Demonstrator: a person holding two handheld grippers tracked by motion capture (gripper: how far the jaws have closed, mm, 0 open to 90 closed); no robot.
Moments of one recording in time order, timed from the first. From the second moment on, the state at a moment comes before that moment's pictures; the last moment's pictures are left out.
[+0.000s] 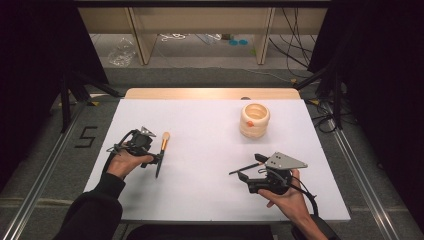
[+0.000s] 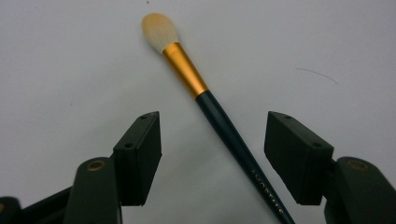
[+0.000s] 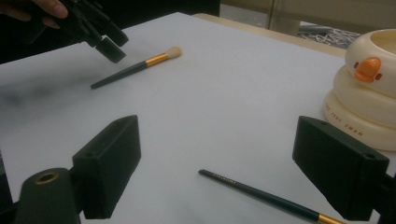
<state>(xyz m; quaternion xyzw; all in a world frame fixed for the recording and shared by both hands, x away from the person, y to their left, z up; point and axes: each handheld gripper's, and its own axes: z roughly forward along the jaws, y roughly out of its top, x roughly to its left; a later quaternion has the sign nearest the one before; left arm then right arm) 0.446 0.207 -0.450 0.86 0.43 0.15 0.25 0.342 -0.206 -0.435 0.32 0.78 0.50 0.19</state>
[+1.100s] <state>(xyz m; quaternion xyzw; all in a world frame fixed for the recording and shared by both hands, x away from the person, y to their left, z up) 0.473 0.192 -0.465 0.89 0.42 0.07 0.17 0.343 -0.204 -0.436 0.32 0.78 0.50 0.19</state>
